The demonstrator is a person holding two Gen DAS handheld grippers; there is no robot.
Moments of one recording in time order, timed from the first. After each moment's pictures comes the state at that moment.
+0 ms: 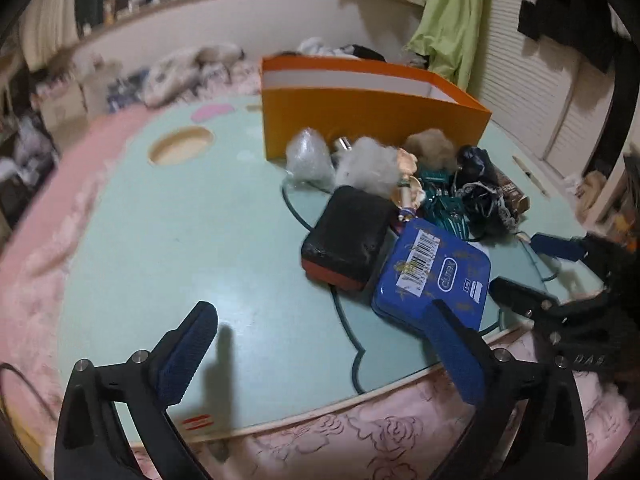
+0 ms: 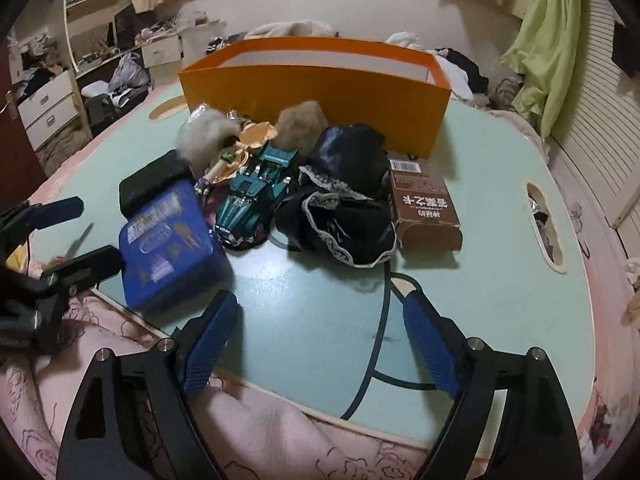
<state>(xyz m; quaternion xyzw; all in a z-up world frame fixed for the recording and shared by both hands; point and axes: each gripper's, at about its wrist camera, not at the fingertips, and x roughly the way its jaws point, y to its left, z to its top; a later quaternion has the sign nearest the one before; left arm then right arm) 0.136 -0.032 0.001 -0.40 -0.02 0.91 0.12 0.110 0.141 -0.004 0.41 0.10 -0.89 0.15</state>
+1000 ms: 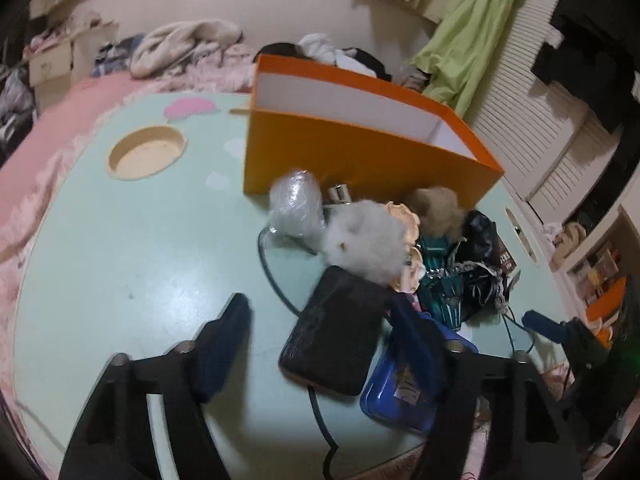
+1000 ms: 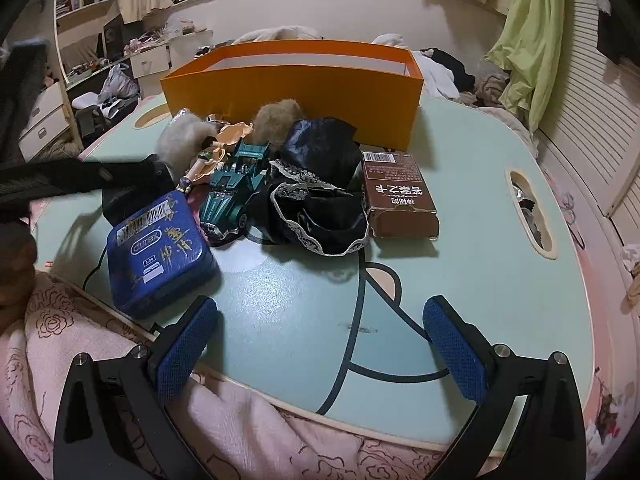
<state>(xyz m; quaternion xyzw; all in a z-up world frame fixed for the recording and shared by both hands) 0.084 -0.024 0.009 -0.41 -0.09 0.90 0.14 0.124 0.152 -0.001 0.39 0.09 -0.90 0.14</state>
